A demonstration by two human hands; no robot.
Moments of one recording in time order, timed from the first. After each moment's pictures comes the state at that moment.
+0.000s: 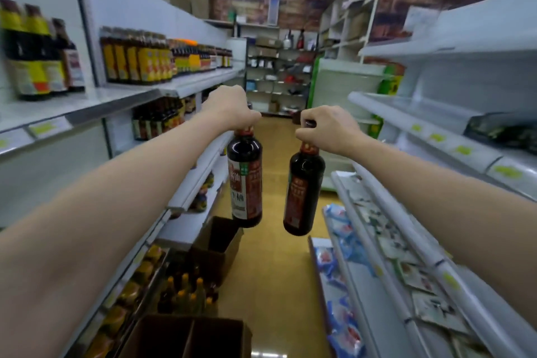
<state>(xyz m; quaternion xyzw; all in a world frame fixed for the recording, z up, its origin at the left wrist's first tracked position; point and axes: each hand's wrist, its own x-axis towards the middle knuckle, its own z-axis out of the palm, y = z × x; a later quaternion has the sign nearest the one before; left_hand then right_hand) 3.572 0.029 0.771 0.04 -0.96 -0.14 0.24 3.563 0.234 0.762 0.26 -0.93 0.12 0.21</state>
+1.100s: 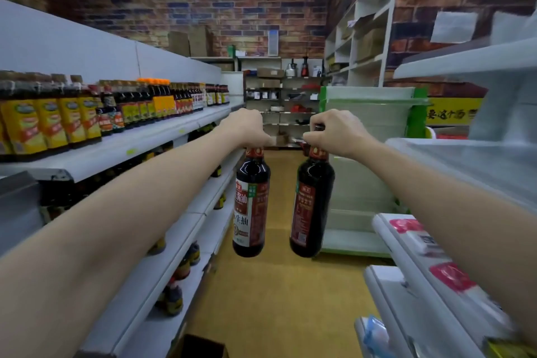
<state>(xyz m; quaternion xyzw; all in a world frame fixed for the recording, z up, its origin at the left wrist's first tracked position) 2.982 0.044 0.821 0.02 -0.98 -0.05 0.17 2.973 0.234 0.810 0.26 -0.92 0.19 0.24</state>
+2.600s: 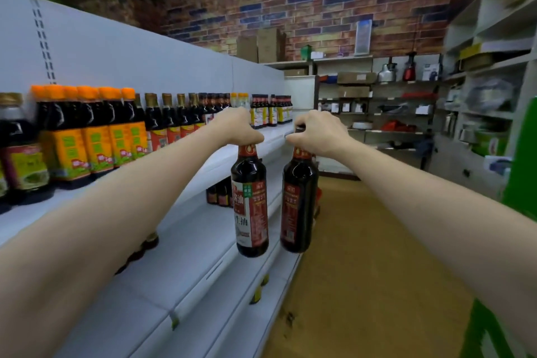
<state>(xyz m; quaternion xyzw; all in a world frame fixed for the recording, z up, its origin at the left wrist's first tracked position) 2.039 -0.340 0.864 0.22 -0.95 -0.06 0.20 1.957 -0.188 0.846 0.40 -0.86 0.22 0.22</state>
